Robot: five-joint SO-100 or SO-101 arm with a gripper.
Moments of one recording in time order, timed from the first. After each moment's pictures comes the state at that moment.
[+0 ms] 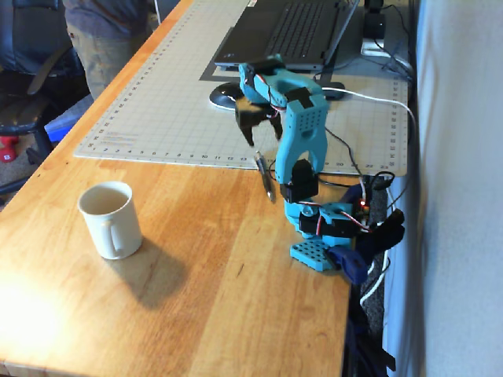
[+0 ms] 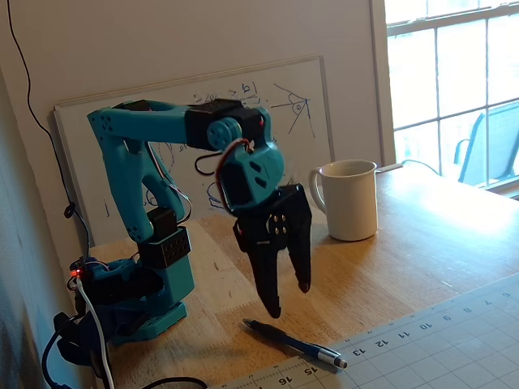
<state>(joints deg) 59.1 103.4 114.6 66.4 88.9</state>
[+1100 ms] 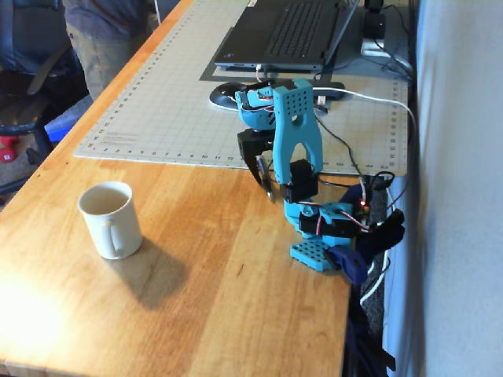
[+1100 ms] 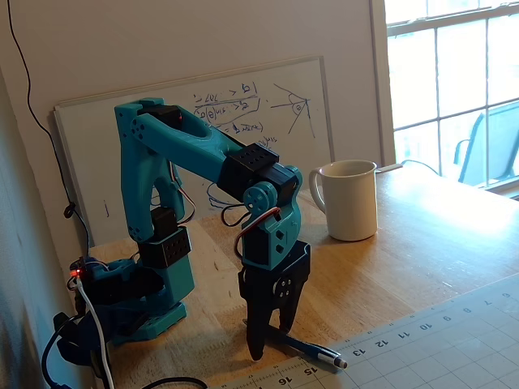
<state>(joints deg) 58.4 85.2 116.6 65.1 88.9</state>
